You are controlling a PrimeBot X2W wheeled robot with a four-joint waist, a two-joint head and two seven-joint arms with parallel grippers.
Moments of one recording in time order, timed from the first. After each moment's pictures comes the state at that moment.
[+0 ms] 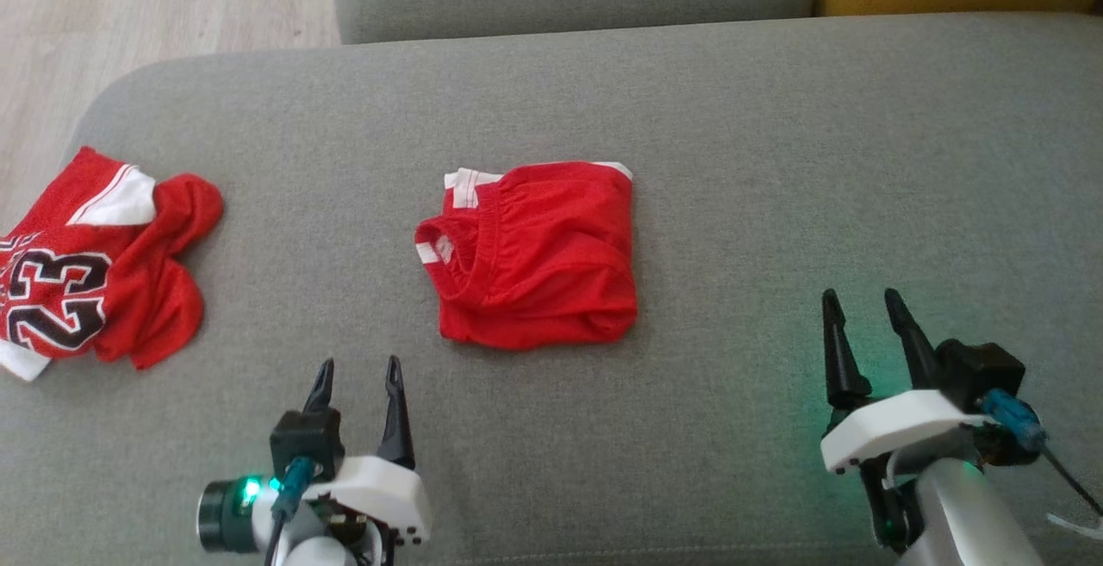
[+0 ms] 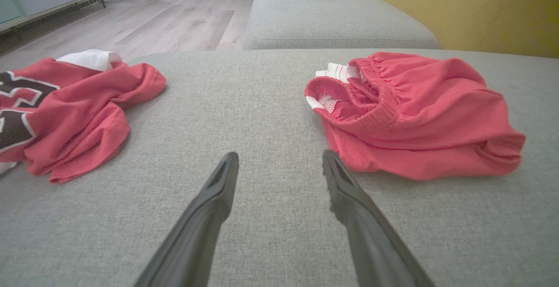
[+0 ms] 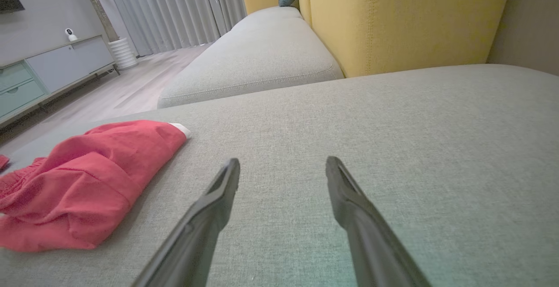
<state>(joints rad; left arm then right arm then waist) -0.05 0.04 -0.31 0.38 -0.17 0.24 -0.26 -0.19 -0.05 0.02 0.56 0.17 0.12 -0.25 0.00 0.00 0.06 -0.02</state>
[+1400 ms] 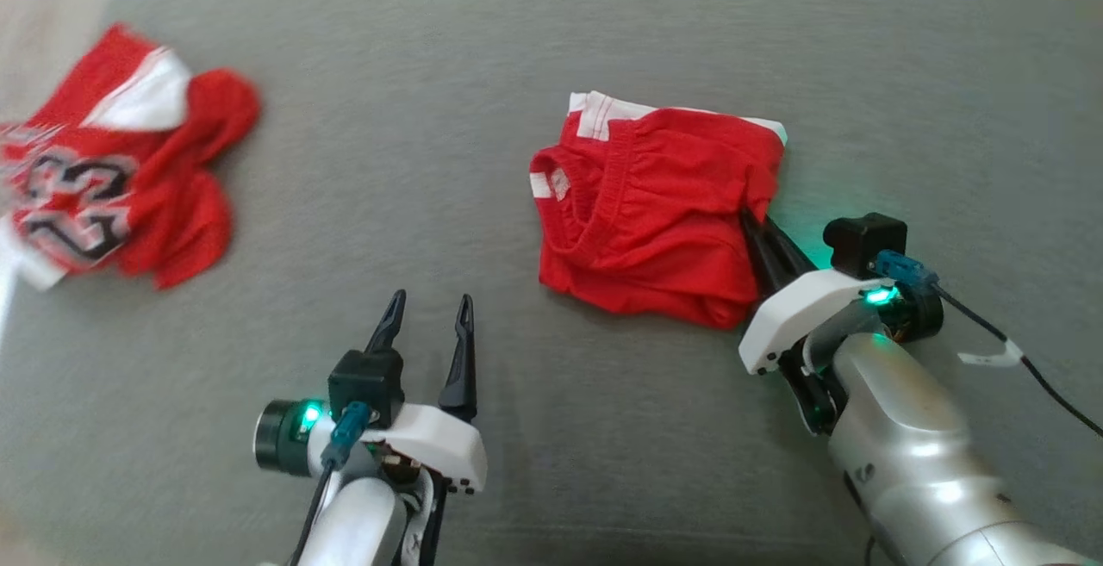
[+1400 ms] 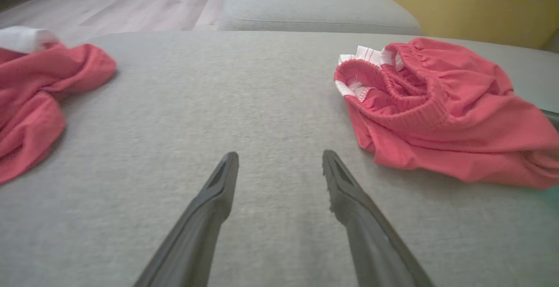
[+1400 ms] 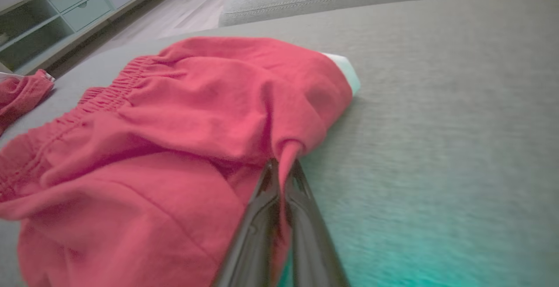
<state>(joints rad) -0.17 0.04 -0.46 0.35 -0.21 0.22 -0.26 -0.61 -0.06 0.36 1.01 0.36 0.12 -0.25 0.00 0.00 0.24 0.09</state>
